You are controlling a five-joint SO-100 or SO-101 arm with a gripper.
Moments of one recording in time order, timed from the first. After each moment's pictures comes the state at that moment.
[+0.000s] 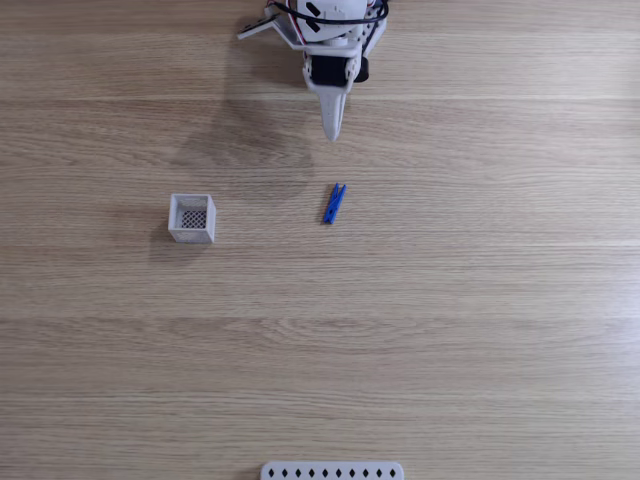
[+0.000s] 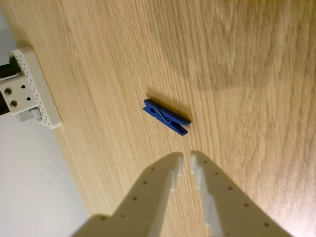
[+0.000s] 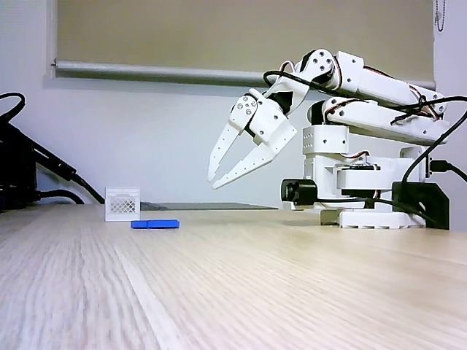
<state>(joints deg) 1.1 190.4 172.3 66.9 4.3</state>
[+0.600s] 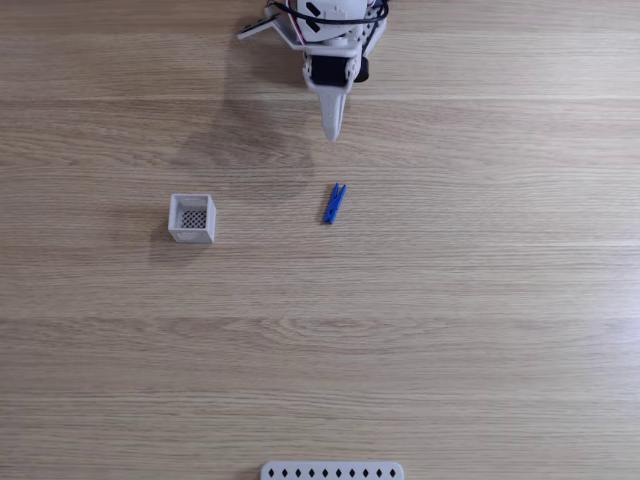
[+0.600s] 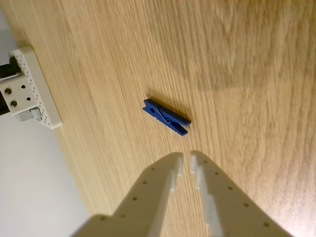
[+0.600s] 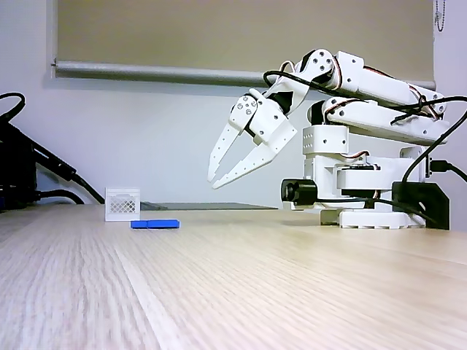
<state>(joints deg) 1.1 190.4 172.3 66.9 4.3</state>
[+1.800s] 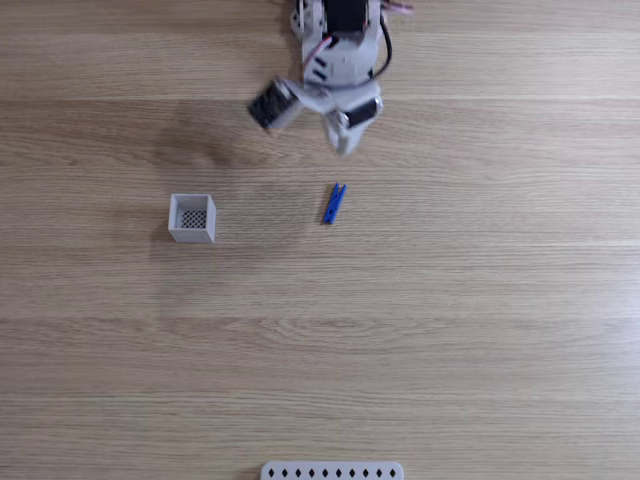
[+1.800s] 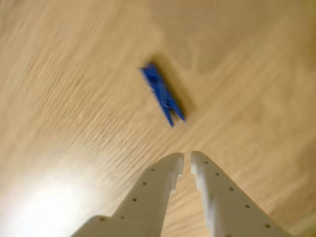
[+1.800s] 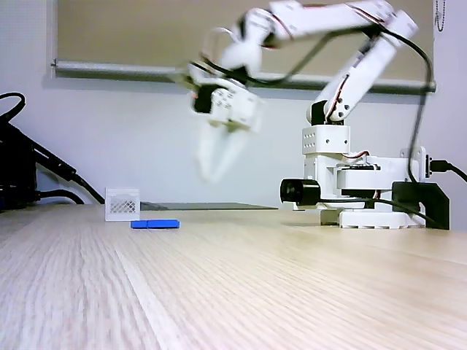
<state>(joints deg) -2.8 119.0 127.6 66.9 -51.6</state>
